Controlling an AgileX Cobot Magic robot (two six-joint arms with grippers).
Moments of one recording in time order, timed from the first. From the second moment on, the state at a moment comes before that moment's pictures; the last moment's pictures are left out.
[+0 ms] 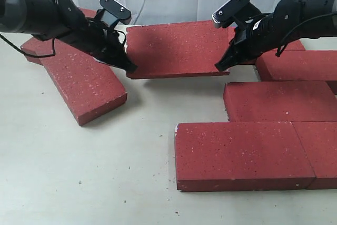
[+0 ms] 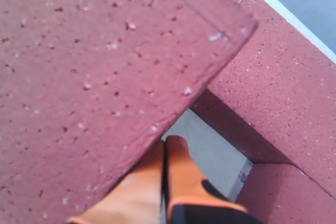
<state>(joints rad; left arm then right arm) -0.35 2.03 -1.33 -0.59 0.35 0.90 0.29 1.92 -1.20 0.19 0.24 -0.65</state>
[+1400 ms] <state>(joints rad) -0.33 2.02 -1.34 -0.41 0.51 0.76 0.32 2.00 -1.24 0.16 0.30 -0.65</state>
